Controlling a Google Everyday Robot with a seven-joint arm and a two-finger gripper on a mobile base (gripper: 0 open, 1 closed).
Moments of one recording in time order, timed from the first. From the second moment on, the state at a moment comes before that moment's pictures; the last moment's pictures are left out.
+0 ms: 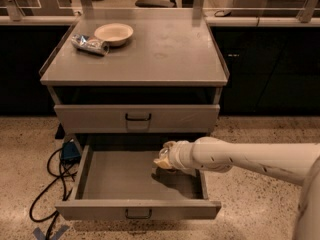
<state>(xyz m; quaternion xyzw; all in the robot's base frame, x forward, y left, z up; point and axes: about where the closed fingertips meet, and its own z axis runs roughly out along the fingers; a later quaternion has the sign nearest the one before) 0.608 -0.019 0.518 -0.48 0.78 0.12 0.38</state>
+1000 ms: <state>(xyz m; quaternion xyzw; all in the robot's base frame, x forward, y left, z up) 0.604 -0.089 0.574 -0.44 0.80 0.08 0.40</state>
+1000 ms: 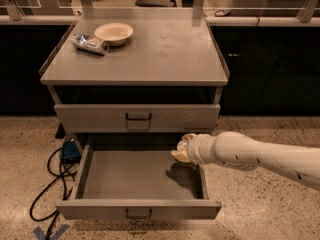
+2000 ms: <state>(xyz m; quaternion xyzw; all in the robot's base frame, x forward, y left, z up) 0.636 -0.102 0.709 -0.47 0.78 0.09 0.40</state>
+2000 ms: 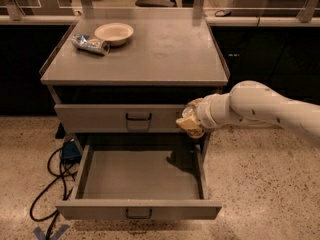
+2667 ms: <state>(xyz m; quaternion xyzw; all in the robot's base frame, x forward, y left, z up) 0.630 -0.087 0.841 -0.51 0.74 0.04 0.43</state>
